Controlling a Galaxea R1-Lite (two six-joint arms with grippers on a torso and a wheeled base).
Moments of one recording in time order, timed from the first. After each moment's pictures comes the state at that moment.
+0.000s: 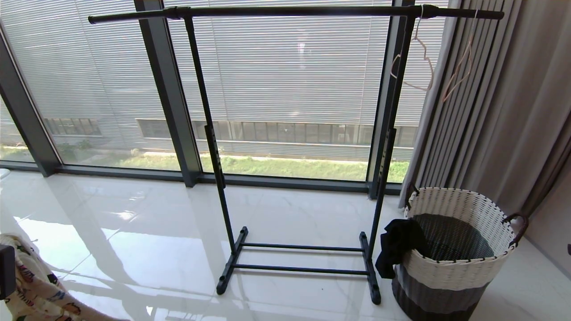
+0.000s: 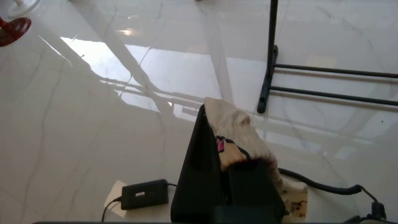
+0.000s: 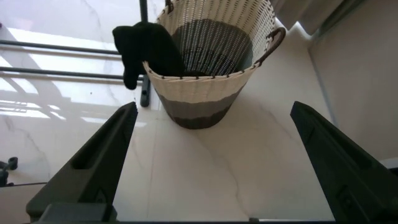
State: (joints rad) left arm 0.06 0.91 -0.66 0.20 0.23 0.19; right arm 0.06 0.86 -0.71 0.31 -0.14 -0.07
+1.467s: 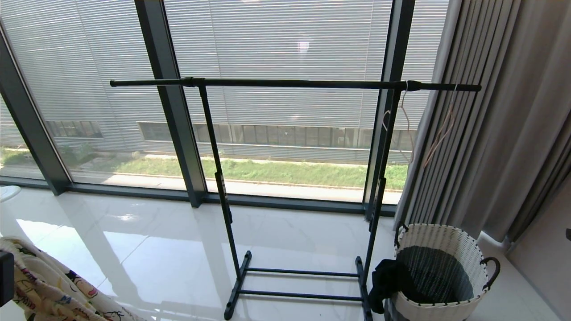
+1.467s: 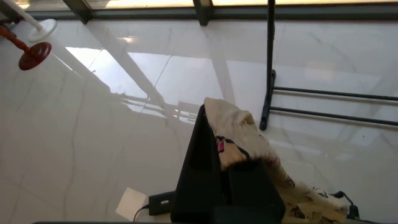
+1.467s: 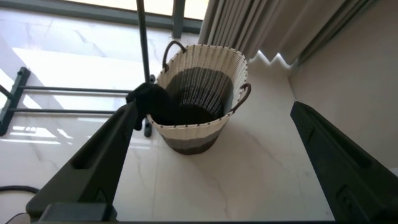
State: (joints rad) left arm 0.05 0.89 -0.64 0.20 0.23 0.22; right arm 0.05 0.89 -0.71 0.23 -0.14 -0.06
